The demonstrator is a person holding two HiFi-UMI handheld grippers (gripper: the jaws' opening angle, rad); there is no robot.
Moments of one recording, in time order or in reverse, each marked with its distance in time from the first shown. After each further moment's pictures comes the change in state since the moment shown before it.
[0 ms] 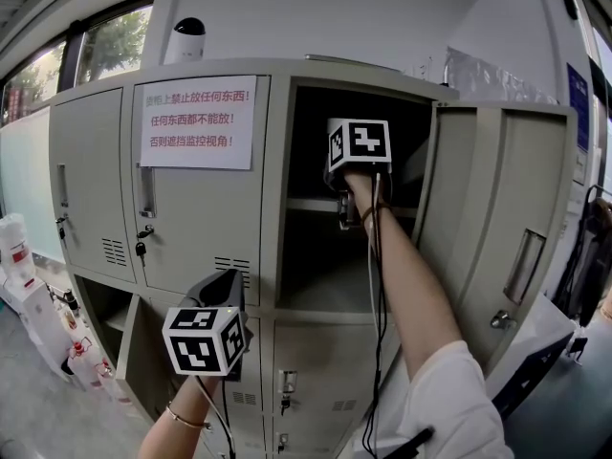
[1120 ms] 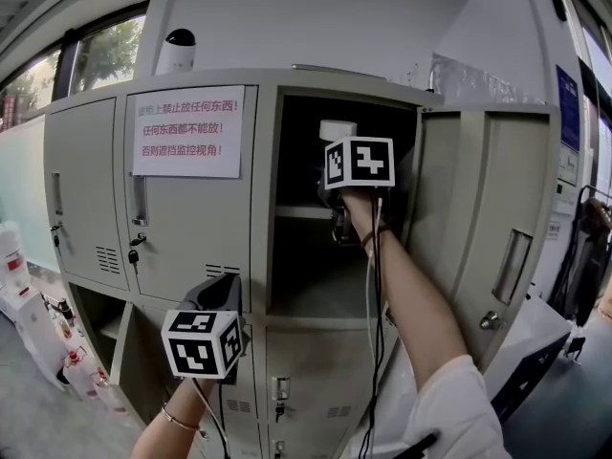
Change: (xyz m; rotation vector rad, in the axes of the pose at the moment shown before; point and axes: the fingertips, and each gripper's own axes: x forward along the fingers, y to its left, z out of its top) left arm 0.004 -0.014 0.004 0.038 -0.006 -0.028; right arm -0.044 0.011 0.007 -0.032 -0.132 0.054
